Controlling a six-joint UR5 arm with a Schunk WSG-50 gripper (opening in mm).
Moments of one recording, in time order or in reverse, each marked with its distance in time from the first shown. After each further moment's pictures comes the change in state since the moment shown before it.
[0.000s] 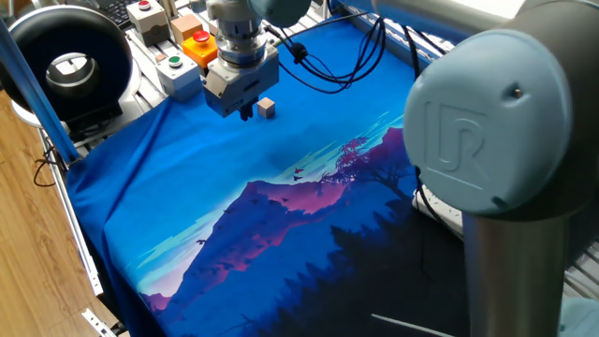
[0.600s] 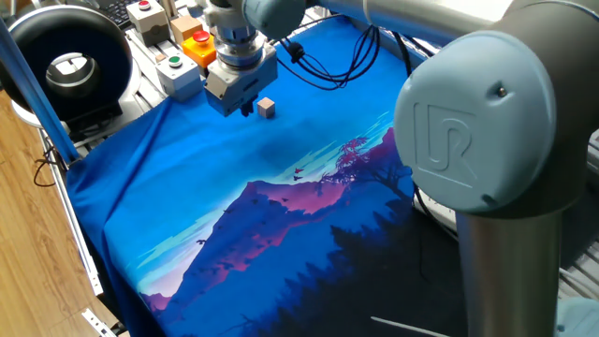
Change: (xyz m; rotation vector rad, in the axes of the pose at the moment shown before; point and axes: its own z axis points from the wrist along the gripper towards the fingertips) arm -0.011 -0.018 0.011 0.053 -0.031 -0.023
